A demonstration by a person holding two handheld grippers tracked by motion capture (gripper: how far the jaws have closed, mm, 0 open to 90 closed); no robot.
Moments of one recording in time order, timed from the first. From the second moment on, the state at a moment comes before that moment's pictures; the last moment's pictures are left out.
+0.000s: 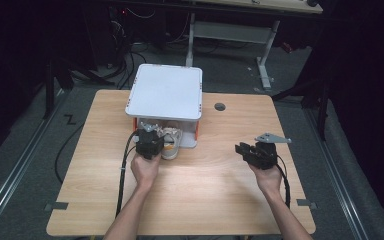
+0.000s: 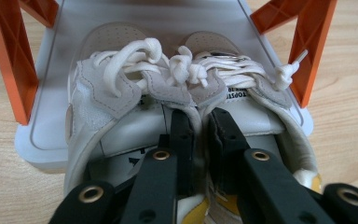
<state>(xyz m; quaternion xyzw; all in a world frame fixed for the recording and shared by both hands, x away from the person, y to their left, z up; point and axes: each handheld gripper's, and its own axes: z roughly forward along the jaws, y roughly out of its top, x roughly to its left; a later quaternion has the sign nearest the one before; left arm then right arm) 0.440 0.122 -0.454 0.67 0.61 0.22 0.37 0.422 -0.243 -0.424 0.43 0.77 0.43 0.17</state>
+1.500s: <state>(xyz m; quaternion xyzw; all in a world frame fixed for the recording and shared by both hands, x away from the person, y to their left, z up) 0.401 0.118 -0.417 0.71 0.54 0.24 0.38 0.495 -0.092 -0.346 0.34 0.82 0.42 0.20</state>
